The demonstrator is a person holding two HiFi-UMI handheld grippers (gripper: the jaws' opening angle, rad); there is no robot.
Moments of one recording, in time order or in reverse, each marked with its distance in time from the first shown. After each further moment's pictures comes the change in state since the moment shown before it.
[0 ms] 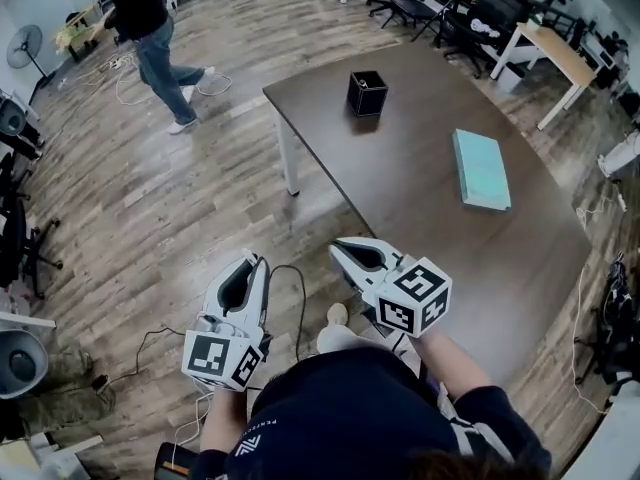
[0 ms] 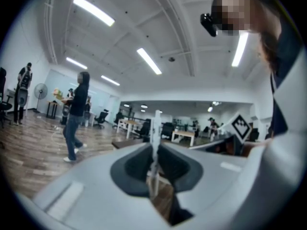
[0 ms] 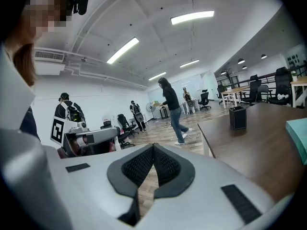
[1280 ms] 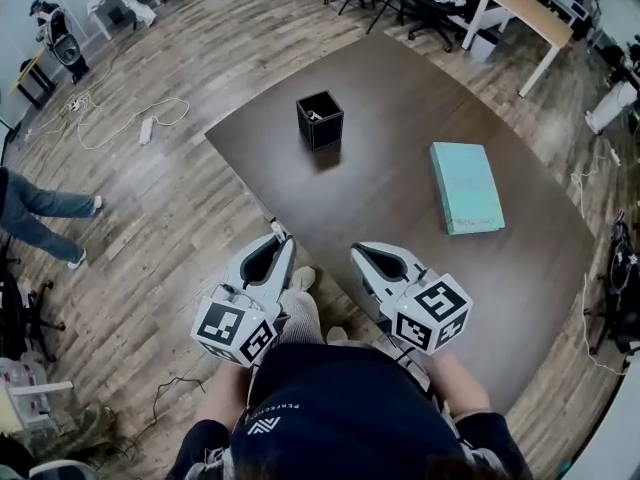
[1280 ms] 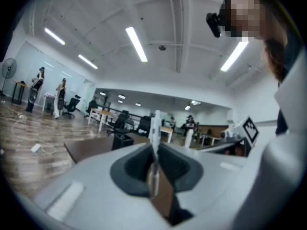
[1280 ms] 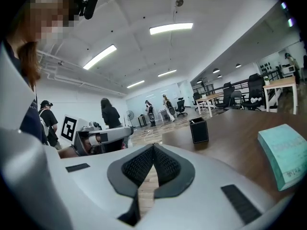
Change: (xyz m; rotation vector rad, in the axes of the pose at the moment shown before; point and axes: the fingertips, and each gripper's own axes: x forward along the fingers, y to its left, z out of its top) left arm 0.249 -0.032 -0.001 -0.028 0.083 -0.322; right arm -0.025 -0.186 0.044 0.085 -0.102 -0.253
